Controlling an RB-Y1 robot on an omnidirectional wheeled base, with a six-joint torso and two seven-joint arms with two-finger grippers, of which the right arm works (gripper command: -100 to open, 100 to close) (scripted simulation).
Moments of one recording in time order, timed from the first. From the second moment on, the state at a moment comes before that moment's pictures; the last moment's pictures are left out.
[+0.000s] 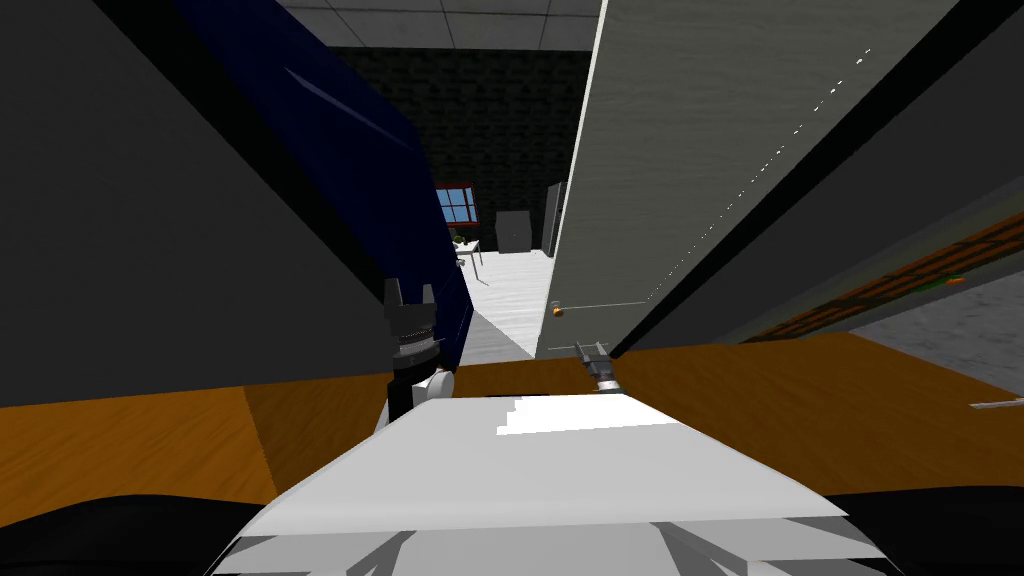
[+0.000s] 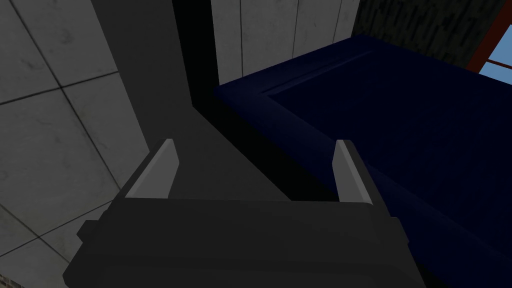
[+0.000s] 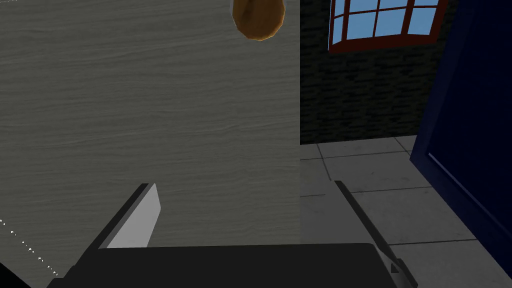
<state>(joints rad) 0.37 -0.04 -0.30 -1.27 0.51 -0.88 0.90</state>
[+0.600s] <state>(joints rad) 0.36 -0.01 -0.34 -1.16 0.57 -0.92 1.00</state>
